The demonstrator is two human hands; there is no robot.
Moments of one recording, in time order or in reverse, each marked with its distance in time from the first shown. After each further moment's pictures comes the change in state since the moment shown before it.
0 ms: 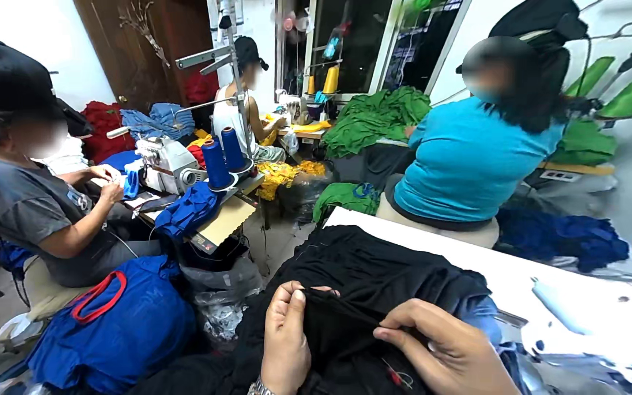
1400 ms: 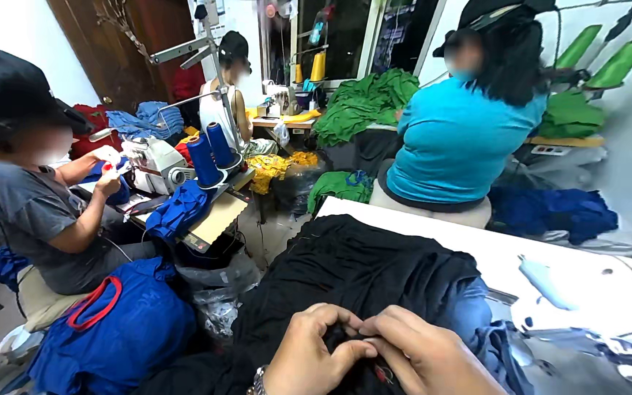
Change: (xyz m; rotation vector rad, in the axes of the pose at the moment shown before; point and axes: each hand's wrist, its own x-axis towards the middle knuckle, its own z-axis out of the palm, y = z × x) left_hand -0.004 0.004 0.007 0.675 -0.551 0.104; right_hand -0.010 -0.033 0.000 -0.231 -0.204 0.152
